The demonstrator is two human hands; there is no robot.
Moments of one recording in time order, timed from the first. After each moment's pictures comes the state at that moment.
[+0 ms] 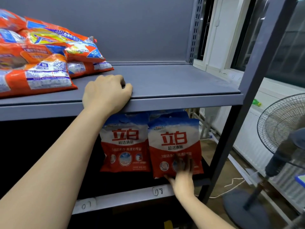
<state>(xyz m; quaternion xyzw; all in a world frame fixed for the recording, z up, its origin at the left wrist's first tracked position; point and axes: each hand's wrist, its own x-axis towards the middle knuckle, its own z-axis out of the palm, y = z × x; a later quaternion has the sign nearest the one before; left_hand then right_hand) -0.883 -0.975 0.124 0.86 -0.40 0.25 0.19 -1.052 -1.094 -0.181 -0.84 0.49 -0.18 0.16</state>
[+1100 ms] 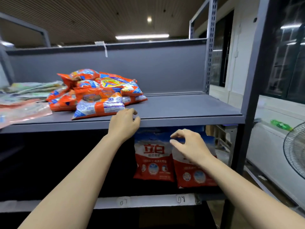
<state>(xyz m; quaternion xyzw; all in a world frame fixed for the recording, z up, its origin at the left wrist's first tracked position) -0.898 -0.871 0.129 0.86 -0.39 0.21 0.25 -1.076 -1.012 0.065 -0.90 0.19 -0.31 0.22</state>
